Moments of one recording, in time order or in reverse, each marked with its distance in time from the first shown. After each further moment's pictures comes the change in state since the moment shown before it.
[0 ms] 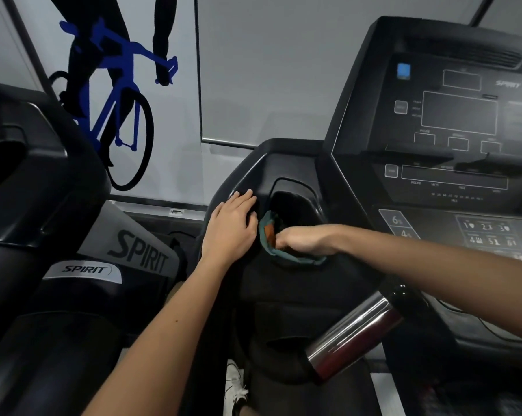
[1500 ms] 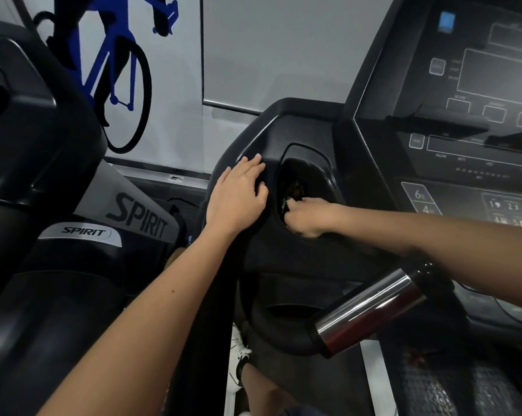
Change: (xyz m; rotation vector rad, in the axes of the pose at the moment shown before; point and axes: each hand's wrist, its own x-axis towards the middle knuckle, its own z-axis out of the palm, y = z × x) left_hand -0.002 0.003 -0.003 0.003 -0.021 -0.012; right_hand 0.017 0.002 0.005 -1.221 0.011 0.072
